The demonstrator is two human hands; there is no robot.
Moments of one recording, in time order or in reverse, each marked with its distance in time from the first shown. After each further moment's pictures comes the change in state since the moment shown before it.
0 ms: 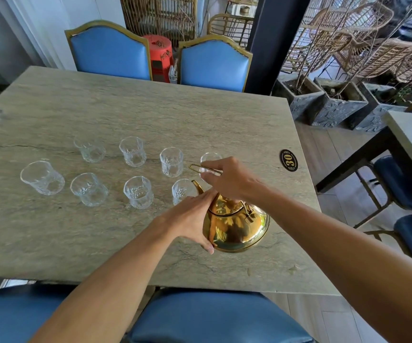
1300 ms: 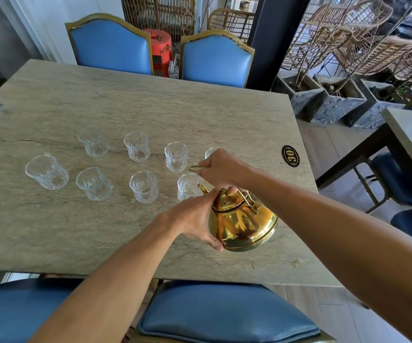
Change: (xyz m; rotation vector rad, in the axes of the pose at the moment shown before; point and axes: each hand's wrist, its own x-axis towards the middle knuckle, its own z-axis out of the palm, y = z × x) left_hand -0.009 -0.009 0.005 -0.140 -0.042 0.008; right_hand 0.020 -0.029 0.014 -0.116 -0.141 0.149
